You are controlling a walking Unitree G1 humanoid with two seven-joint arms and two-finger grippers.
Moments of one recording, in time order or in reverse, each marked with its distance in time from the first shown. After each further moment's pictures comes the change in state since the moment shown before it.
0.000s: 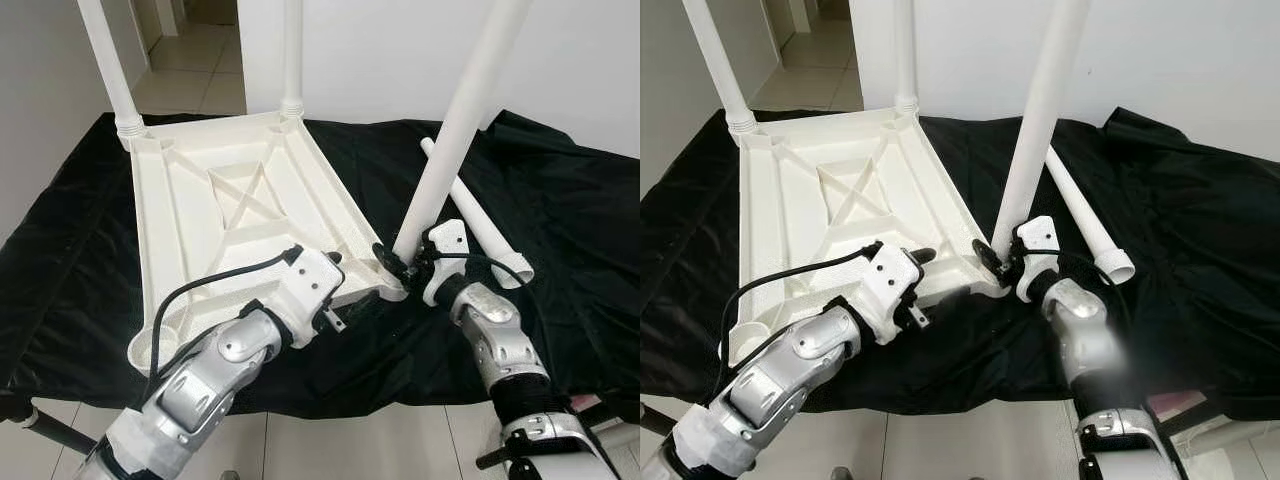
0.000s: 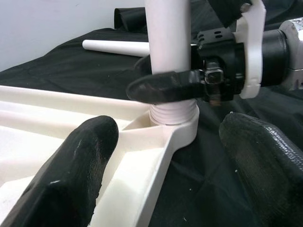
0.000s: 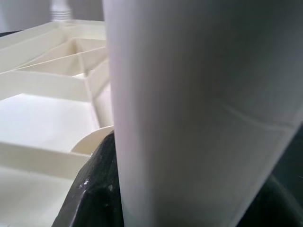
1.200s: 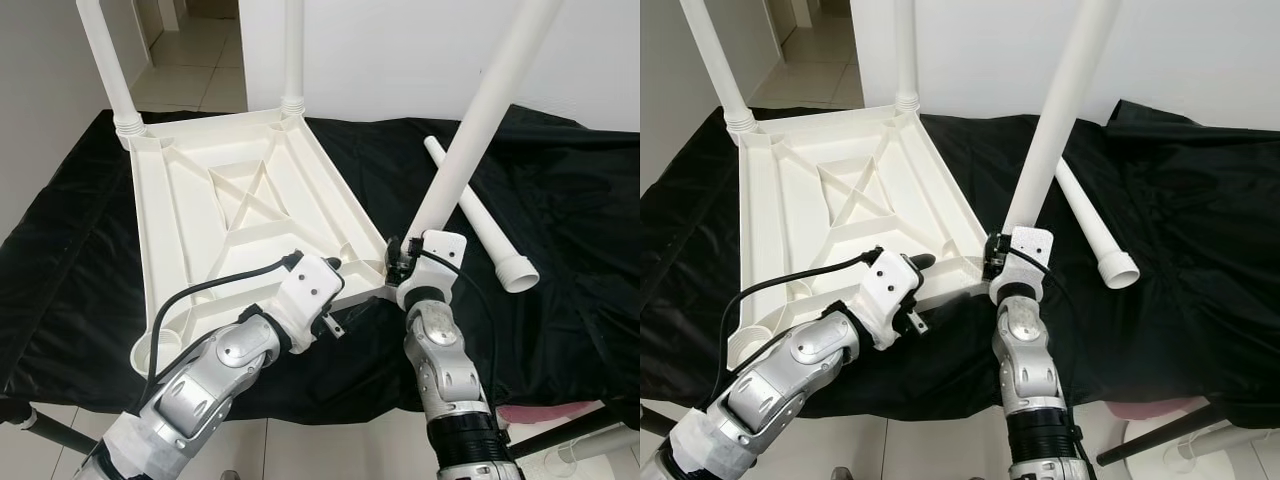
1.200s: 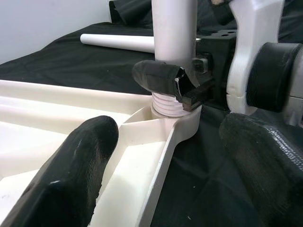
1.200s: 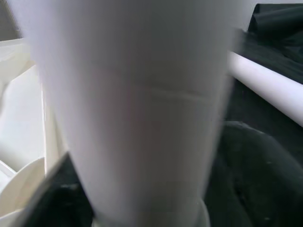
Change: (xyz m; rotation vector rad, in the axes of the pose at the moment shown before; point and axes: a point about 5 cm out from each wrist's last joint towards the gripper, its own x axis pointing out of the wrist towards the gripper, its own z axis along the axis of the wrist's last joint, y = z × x) left arm -0.003 -0.002 -0.002 0.002 0.010 -0.008; right arm -0.010 0.039 0.004 0.179 -0.006 -0.588
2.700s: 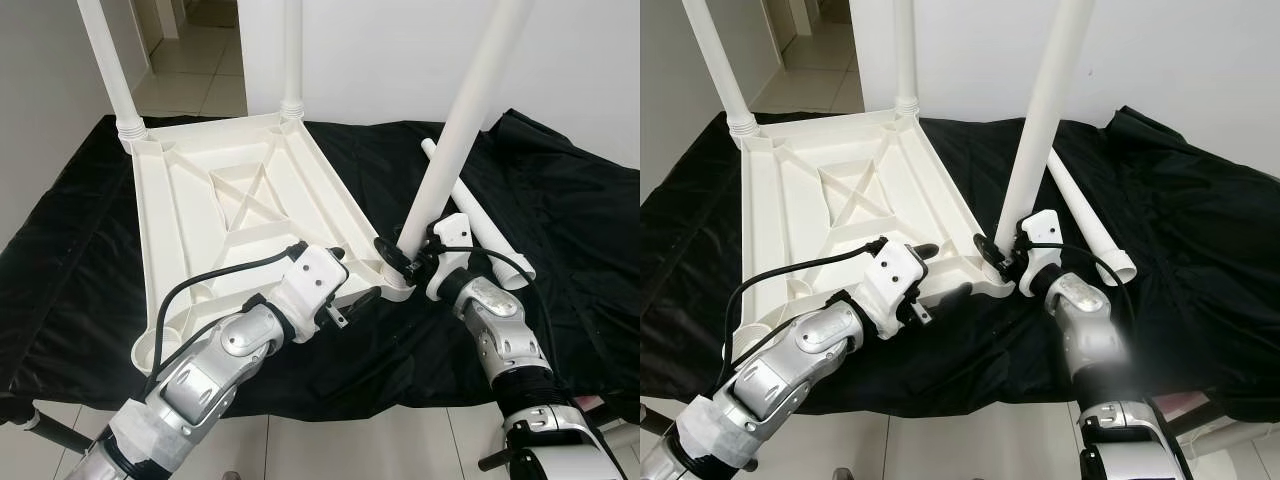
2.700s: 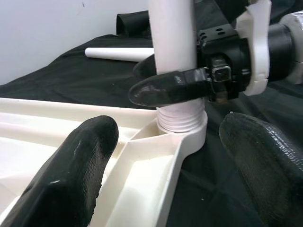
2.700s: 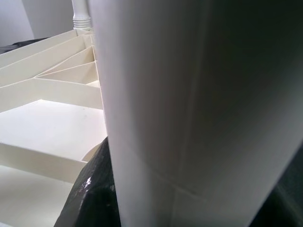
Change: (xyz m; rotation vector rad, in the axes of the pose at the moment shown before) left arm 0.010 0.008 0.006 0.040 -0.022 0.001; right arm 0.035 -0.030 0.009 -0.164 0.008 0.727
